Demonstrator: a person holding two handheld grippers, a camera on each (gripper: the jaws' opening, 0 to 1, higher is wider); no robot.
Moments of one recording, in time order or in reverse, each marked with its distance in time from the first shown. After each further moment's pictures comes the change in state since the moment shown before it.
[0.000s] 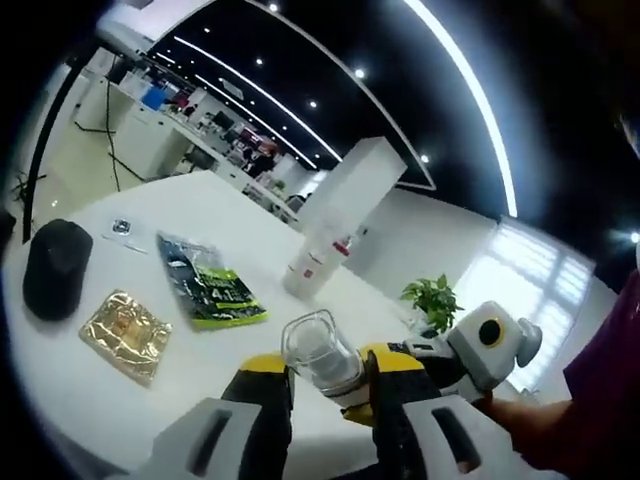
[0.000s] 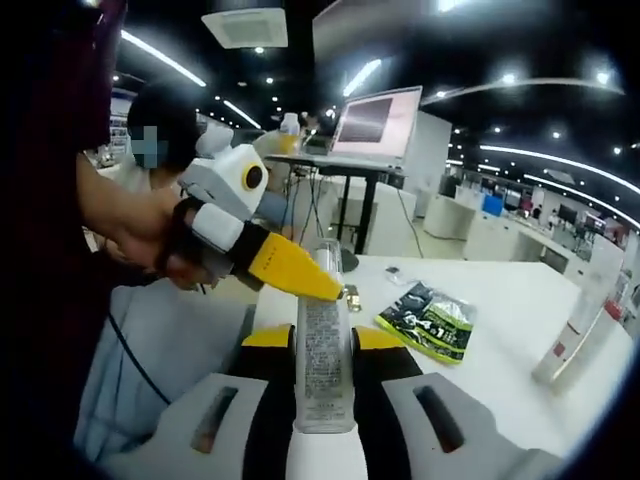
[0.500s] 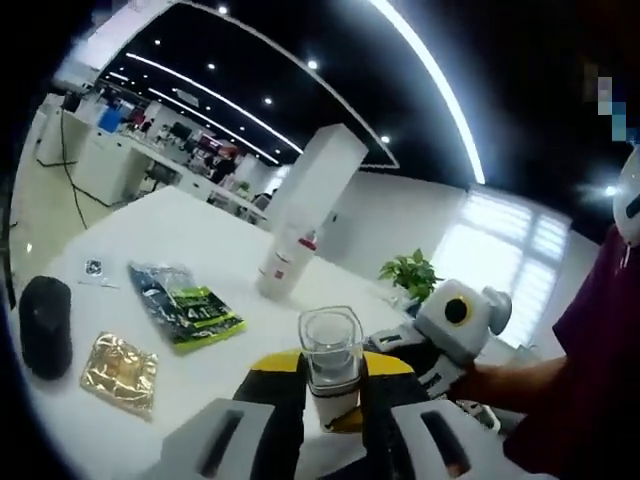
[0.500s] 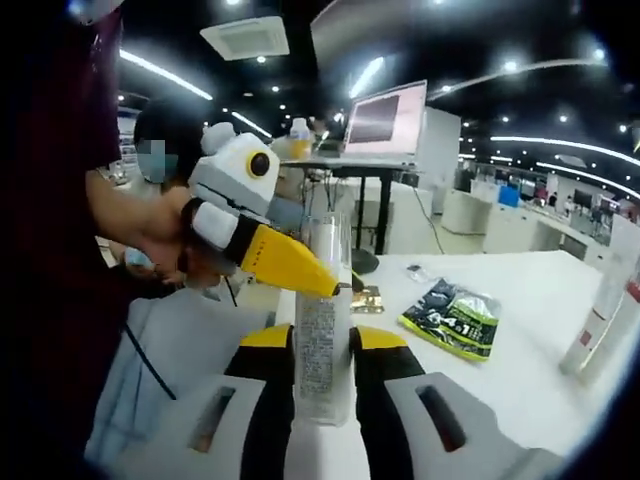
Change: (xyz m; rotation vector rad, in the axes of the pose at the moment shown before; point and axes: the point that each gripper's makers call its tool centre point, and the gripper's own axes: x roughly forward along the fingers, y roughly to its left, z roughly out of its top) left arm -0.005 -0.023 -0.003 0.237 0.101 -0.125; right arm 0.003 0.012 0.000 0.090 -0.034 0.122
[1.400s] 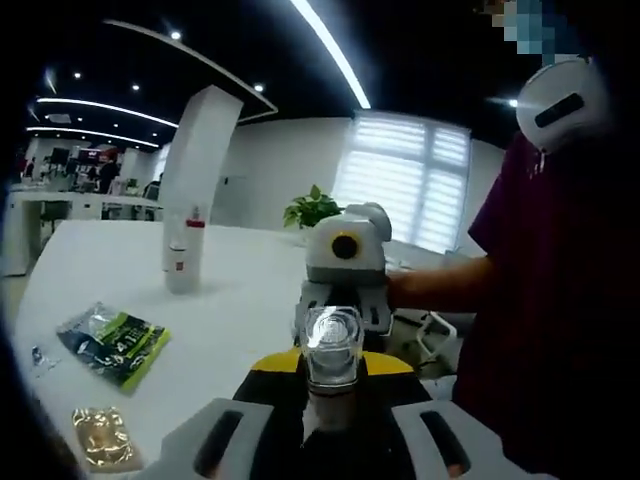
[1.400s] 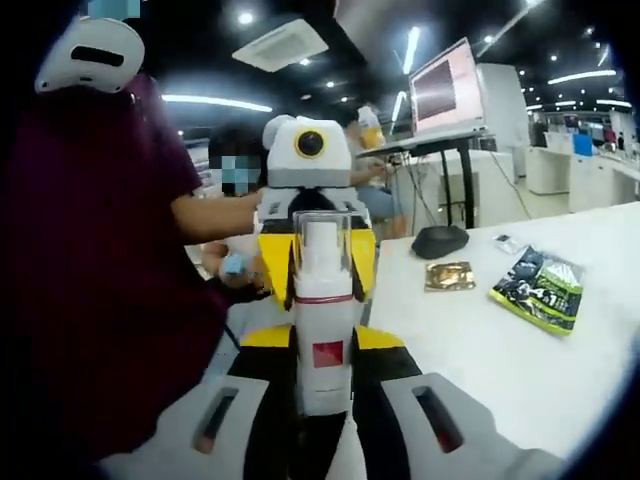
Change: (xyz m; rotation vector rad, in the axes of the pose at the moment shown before) left arm -0.010 -0.039 -0.020 0.258 0.193 -0.299; right arm -0.015 0.044 -0.002 0.128 0.026 0.305
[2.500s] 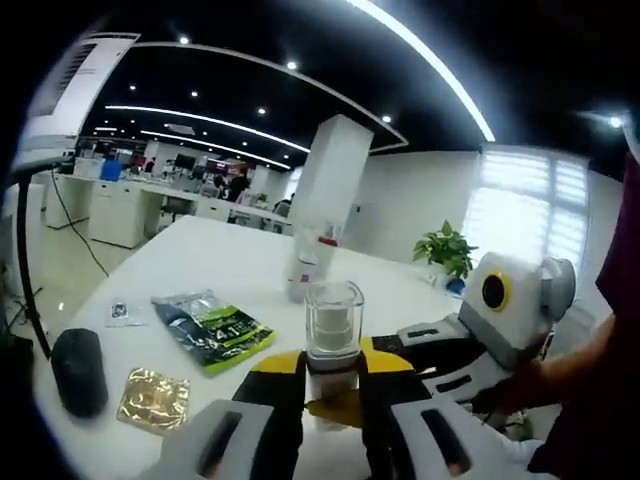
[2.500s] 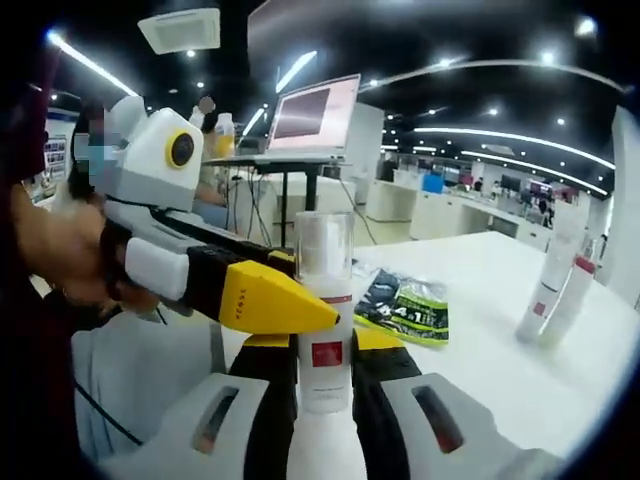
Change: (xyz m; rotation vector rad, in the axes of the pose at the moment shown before) left arm -0.004 0.061 0.006 -0.117 -0.138 0.481; right arm 0.001 -0.073 0.010 -0.064 -0.010 -0.694
